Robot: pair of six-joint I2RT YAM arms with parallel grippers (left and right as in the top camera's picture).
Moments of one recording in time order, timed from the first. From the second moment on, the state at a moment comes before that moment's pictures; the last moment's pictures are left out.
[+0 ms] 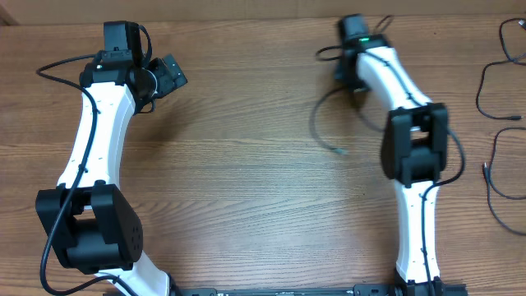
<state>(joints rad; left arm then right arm) 0.06 1.84 1.59 -0.81 0.07 -0.50 0.13 2.53 2.17 -0.89 0.27 0.52</state>
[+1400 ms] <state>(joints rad) 0.06 1.84 1.59 -0.81 0.07 -0.50 -0.21 1.96 2.22 -1.03 0.10 0.26</state>
